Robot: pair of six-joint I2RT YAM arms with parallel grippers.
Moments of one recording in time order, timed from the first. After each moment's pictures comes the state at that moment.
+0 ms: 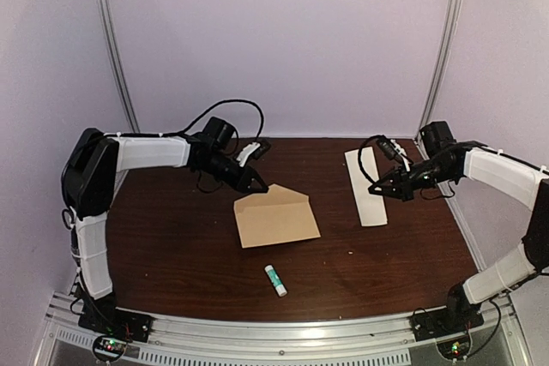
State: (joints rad) left arm -0.58 2.06 1.51 -0.36 0.69 0.06; right arm 0.16 1.38 1.00 -0.63 -0.94 -0.47
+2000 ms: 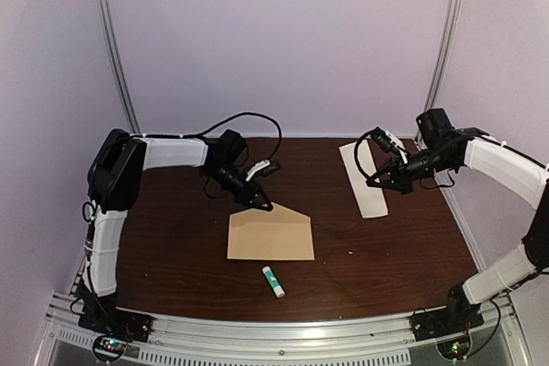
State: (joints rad) left arm -0.58 2.25 1.68 -0.66 0.89 0.47; right arm 0.21 1.38 1.11 -0.74 -0.86 -0.57
